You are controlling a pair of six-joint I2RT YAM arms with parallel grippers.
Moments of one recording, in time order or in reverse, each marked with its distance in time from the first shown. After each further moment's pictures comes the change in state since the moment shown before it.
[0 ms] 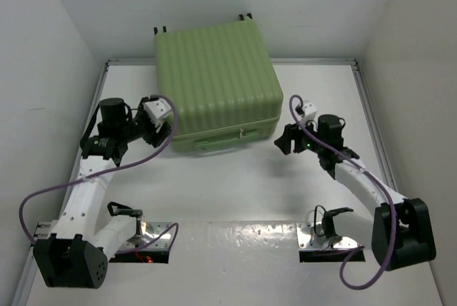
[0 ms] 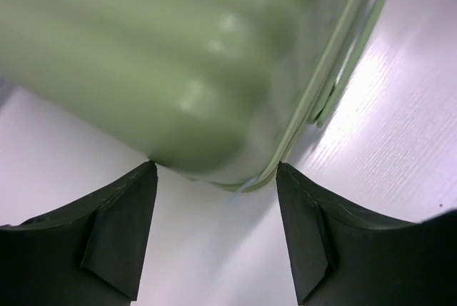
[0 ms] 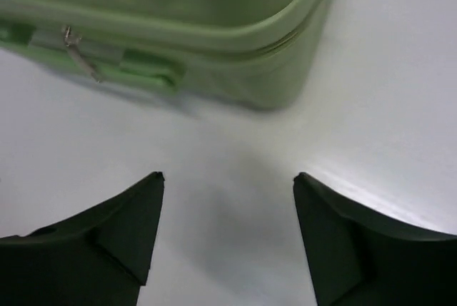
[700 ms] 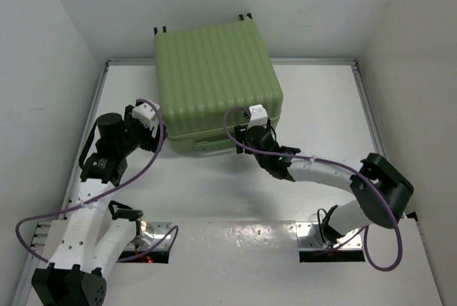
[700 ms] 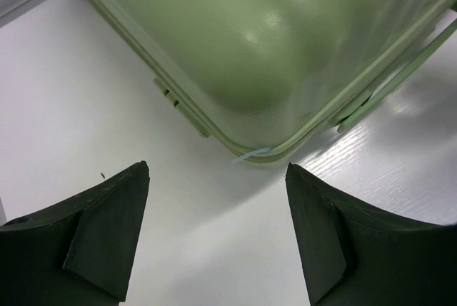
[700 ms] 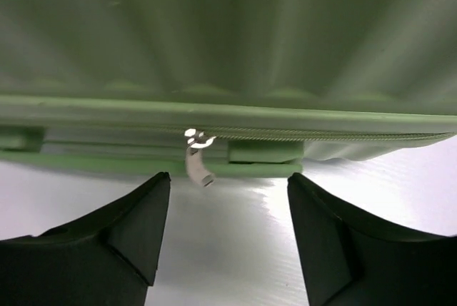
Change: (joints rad) left arm -0.052 -0.173 -0.129 0.066 -0.304 -0.315; right arm 0.723 0.340 0.203 0.127 0.986 0.307
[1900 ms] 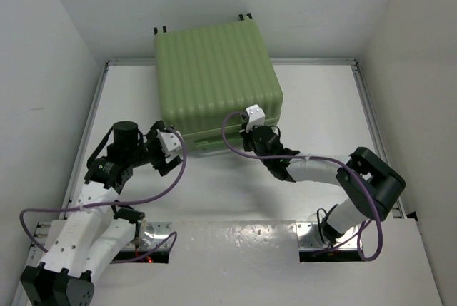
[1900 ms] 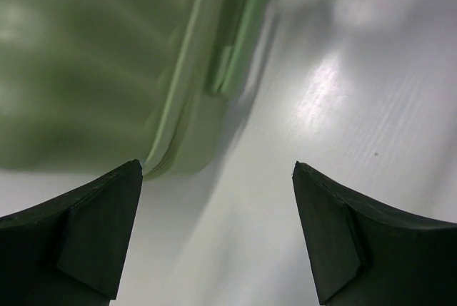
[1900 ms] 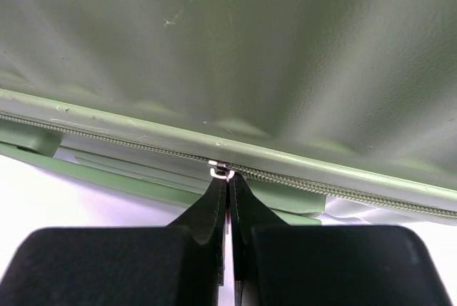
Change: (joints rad) left arm -0.142 -0.029 -0.024 -0.192 0.220 0.382; right arm -0.069 0.087 -0.092 0.351 -0.167 -0.188
